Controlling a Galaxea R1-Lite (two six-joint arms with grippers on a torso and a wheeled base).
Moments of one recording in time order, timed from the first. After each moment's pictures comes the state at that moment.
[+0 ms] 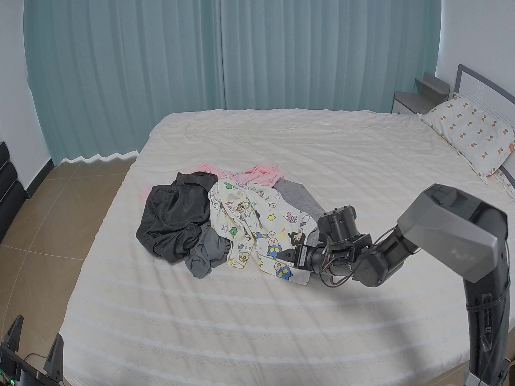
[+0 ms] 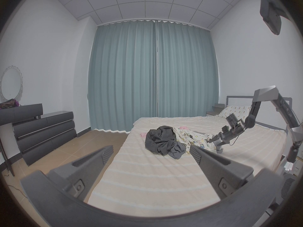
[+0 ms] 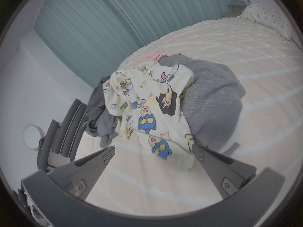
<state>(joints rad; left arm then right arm) 0.00 0.02 -0.02 0.00 0.04 -0.01 0.52 2.47 -1.24 -0.53 0.01 0.59</state>
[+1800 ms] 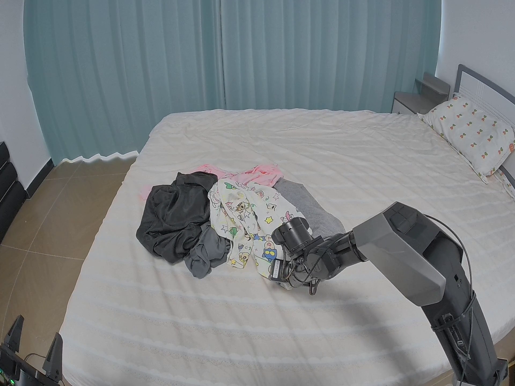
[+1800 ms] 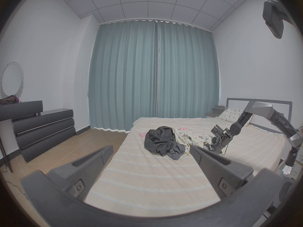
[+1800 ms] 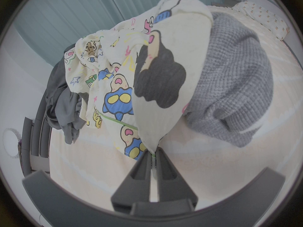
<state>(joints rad) 0.00 0.02 -0.02 0.00 0.04 -0.04 0.61 2.64 -1.67 0.01 -0.12 0.71</state>
